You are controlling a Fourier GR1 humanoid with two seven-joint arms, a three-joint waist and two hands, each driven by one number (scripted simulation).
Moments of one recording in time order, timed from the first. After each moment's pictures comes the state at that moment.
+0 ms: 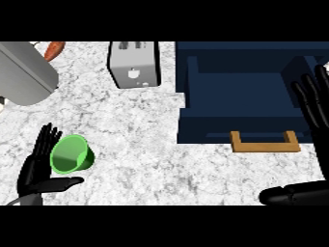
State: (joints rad) left arm -0.16 0.23 0.28 -0.72 0.08 -0.31 -0.78; right arm -0.09 -0.09 -0.07 -2.09 -0.17 0.14 0.17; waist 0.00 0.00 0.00
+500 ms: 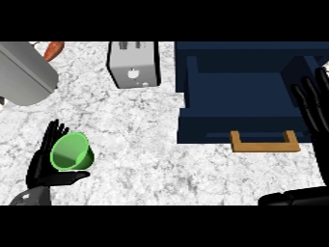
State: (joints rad) left arm -0.25 0.23 0.28 -0.58 0.10 -0.32 -0.82; right arm -0.07 -0.08 -0.05 -2.12 -0.16 0.13 0.18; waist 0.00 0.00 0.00
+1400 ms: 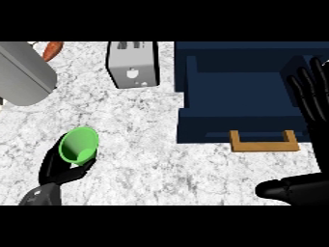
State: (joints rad) left arm -0.33 0.21 0.25 -0.42 0.14 -0.44 -0.87; right arm -0.14 -0.09 -0.06 -2.07 -0.17 0.13 0.19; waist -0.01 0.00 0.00
